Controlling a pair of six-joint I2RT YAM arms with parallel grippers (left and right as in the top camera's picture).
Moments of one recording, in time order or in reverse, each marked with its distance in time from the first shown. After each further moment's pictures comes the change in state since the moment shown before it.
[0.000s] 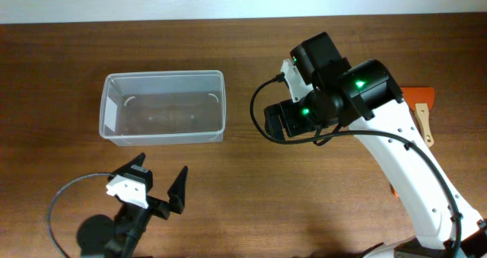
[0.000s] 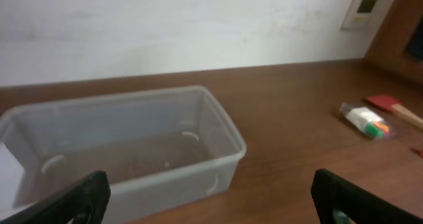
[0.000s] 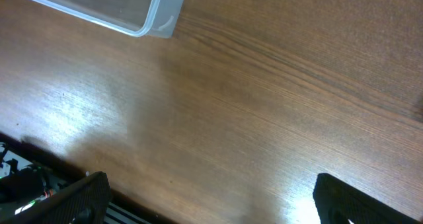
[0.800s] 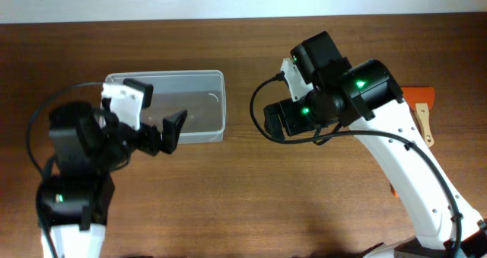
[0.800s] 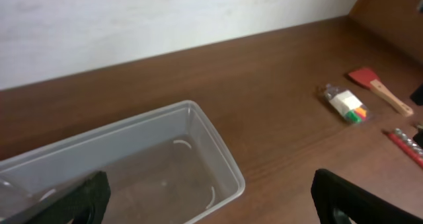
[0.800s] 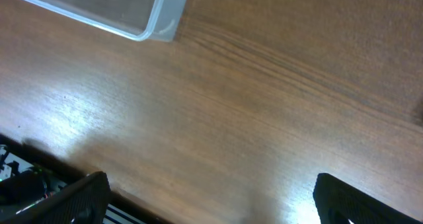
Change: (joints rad) left arm 0.000 0.827 0.701 -0.216 0.114 0.169; right arm 0.000 0.000 0.003 0.012 0.000 0.000
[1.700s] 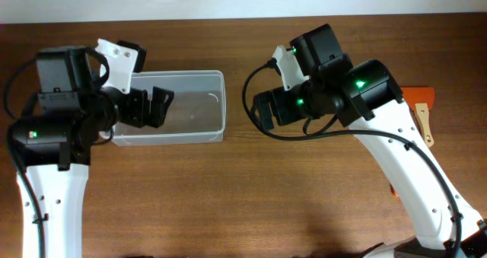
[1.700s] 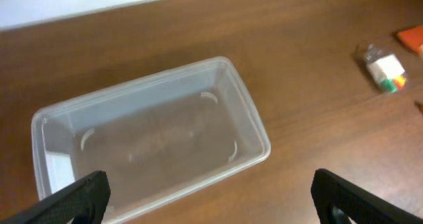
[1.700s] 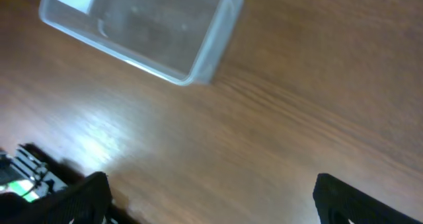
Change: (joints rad) left arm 0.000 0.311 0.472 -0.468 -0.156 0.073; right arm 0.002 0.000 0.000 0.164 -0.102 0.001
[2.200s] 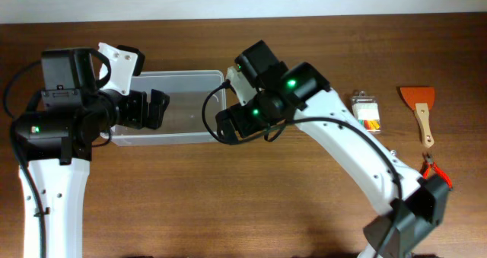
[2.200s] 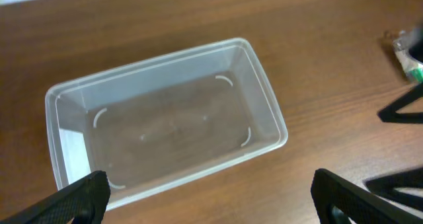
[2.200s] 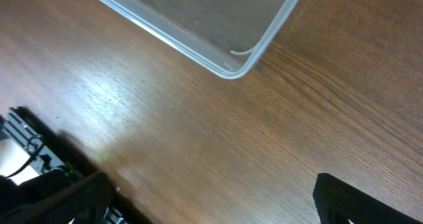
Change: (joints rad) left arm 0.000 0.019 0.000 -0.045 -0.072 0.000; right arm 0.149 0.208 0.004 0.054 -0.029 0.000
